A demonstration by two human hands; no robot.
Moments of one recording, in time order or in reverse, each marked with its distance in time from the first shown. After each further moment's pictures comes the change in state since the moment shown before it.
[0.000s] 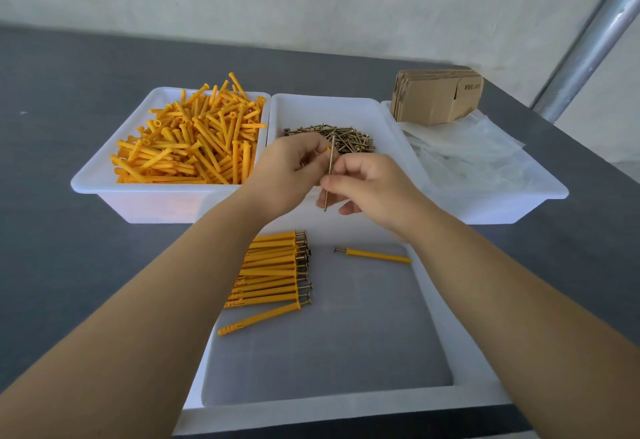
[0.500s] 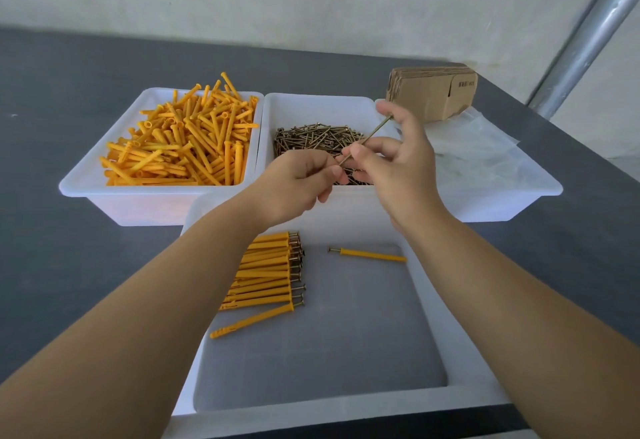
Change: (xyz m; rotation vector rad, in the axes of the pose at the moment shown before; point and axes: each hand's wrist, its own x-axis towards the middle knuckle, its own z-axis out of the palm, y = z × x) left_hand -0.003 0.007 0.010 -0.157 -0.243 -0.168; right_hand 0.004 0.012 -0.010 0.283 0.484 -0.186
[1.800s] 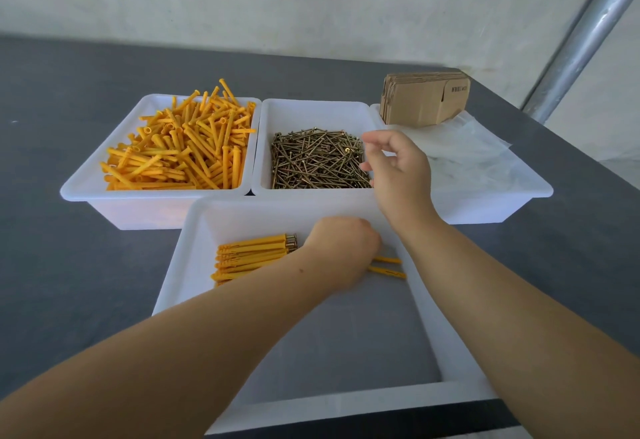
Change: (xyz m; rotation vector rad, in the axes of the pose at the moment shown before) left_hand 0.000 0.005 0.092 1.170 -0.364 0.149; right_hand 0.009 0.020 -0.009 -0.230 0.139 -0.025
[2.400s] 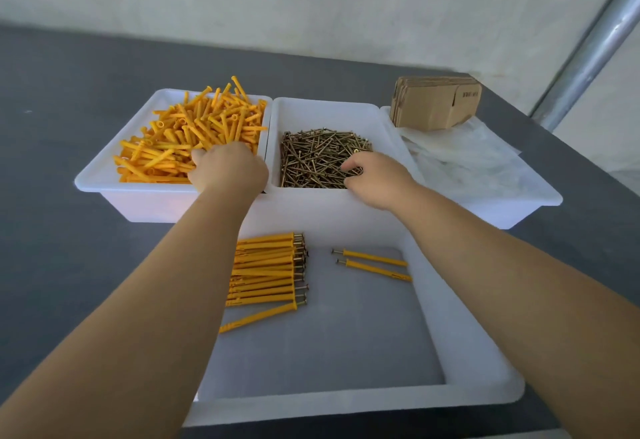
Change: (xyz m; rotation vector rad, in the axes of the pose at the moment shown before) left_hand -0.029 -0.143 -0.008 -0.486 0.220 -1.104; right_hand 0.028 -0.008 0.019 -0.771 -0.576 0.063
